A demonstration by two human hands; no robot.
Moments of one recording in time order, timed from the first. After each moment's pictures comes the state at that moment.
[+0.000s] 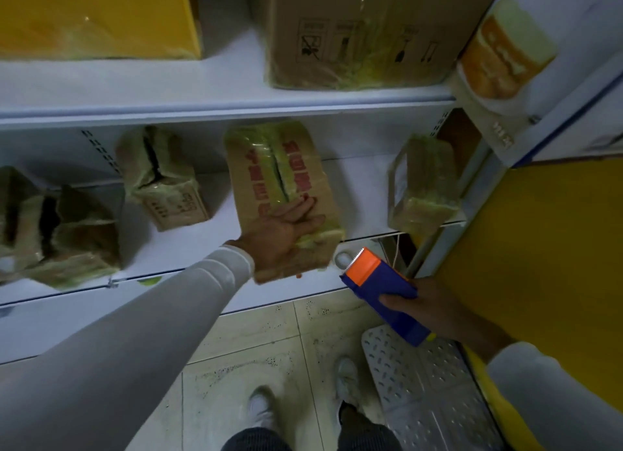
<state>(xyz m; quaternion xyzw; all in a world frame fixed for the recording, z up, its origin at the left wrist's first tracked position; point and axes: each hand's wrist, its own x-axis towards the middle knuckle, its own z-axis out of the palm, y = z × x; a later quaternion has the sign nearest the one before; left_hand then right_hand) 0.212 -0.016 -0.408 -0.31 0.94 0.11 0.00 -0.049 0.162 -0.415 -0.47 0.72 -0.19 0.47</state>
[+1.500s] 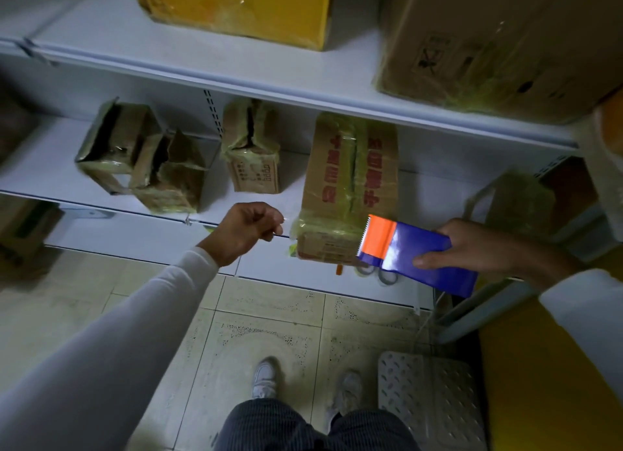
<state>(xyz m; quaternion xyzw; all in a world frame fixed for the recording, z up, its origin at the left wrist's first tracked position) 0.323 0.032 -0.386 -0.57 0.54 0.52 -0.35 -0.028 0.026 -0.298 -0.65 0.58 0.03 0.49</state>
